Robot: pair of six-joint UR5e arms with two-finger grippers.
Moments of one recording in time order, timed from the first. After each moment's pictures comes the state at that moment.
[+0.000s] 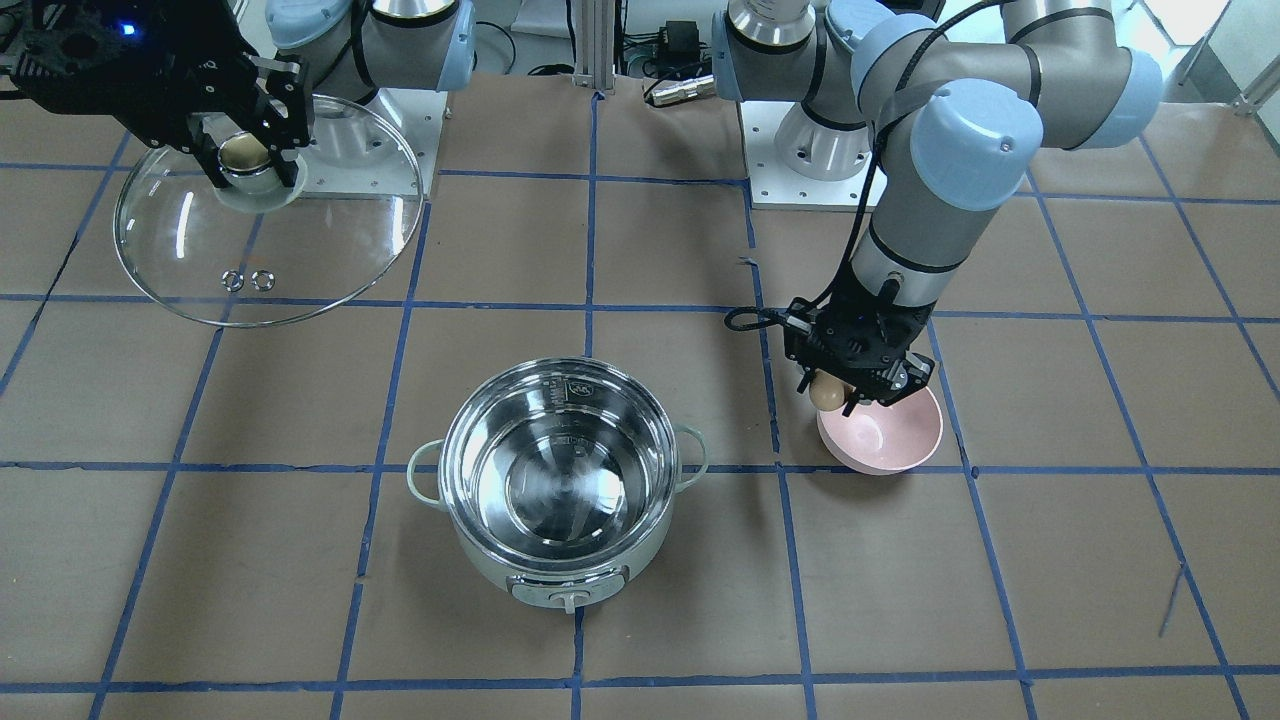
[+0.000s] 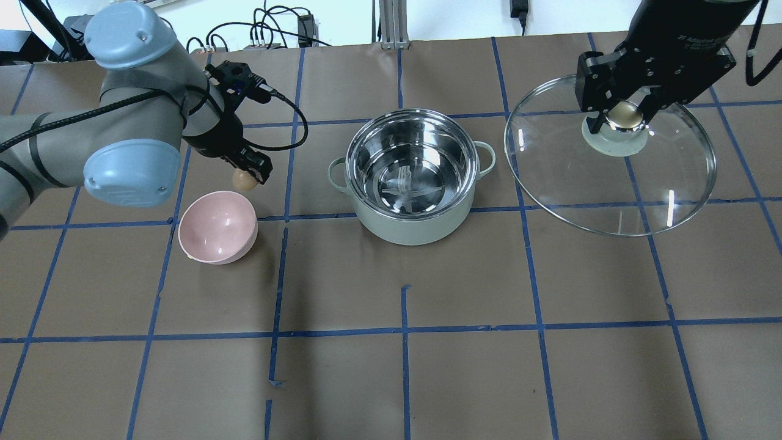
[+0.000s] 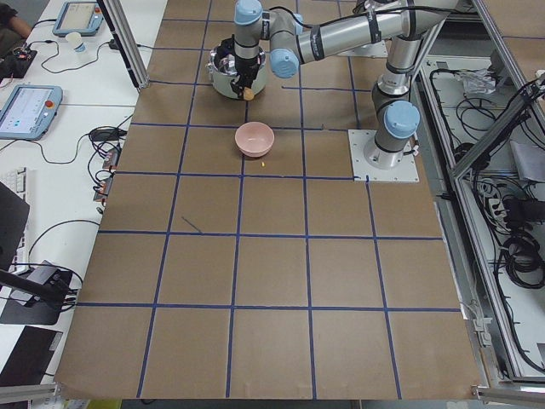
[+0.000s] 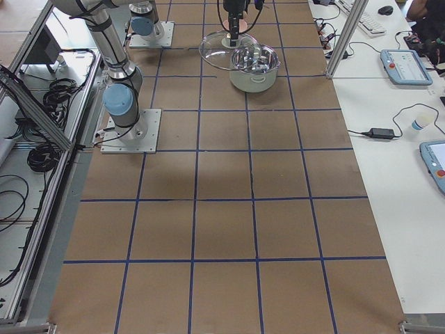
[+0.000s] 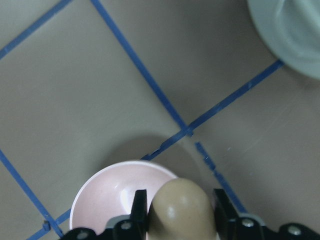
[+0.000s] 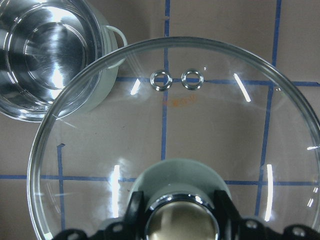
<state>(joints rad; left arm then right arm) -1.58 -1.72 -1.78 -1.10 1.53 0.50 1.54 -1.62 1.44 -1.38 -1.57 -0.07</state>
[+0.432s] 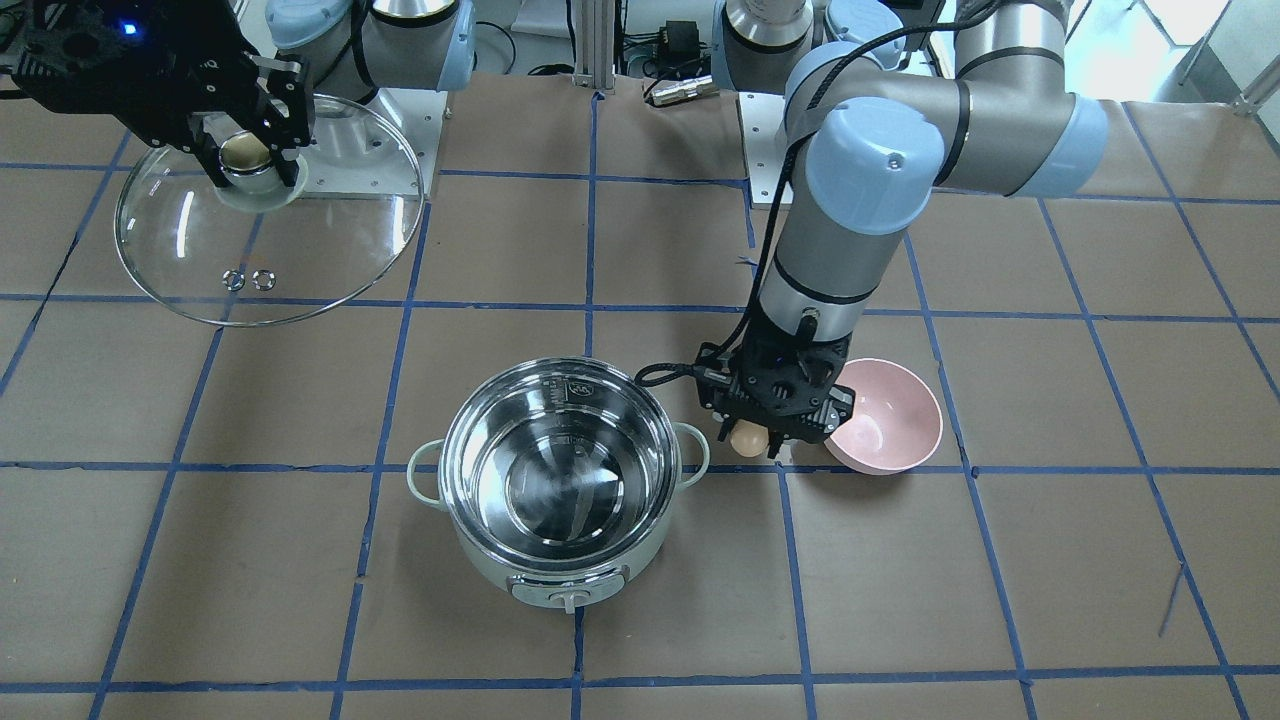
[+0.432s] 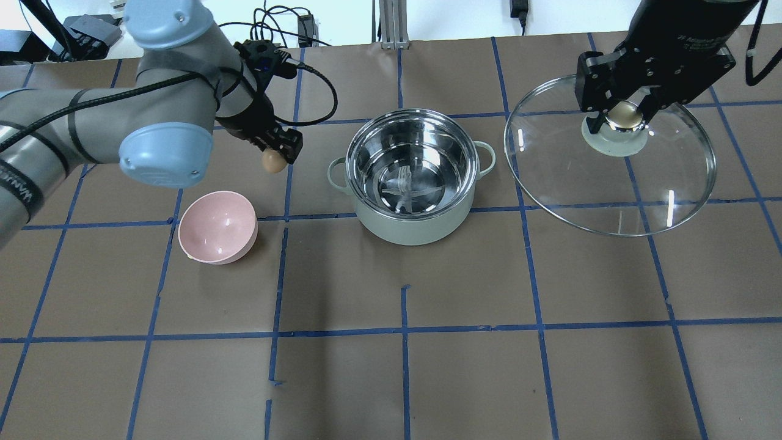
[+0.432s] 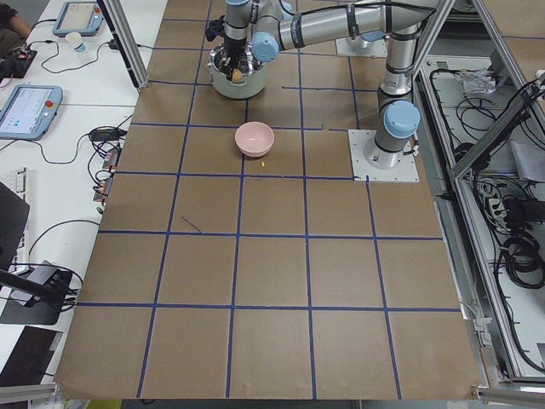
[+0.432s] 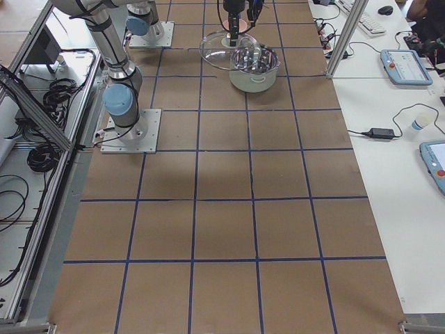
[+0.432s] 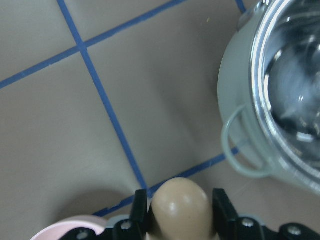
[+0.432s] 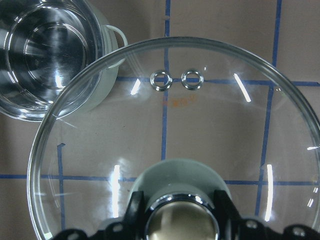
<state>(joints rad) -1.71 -1.85 -1.64 -1.04 1.52 0.19 1.54 -1.62 1.44 -1.38 -1.57 -0.07</state>
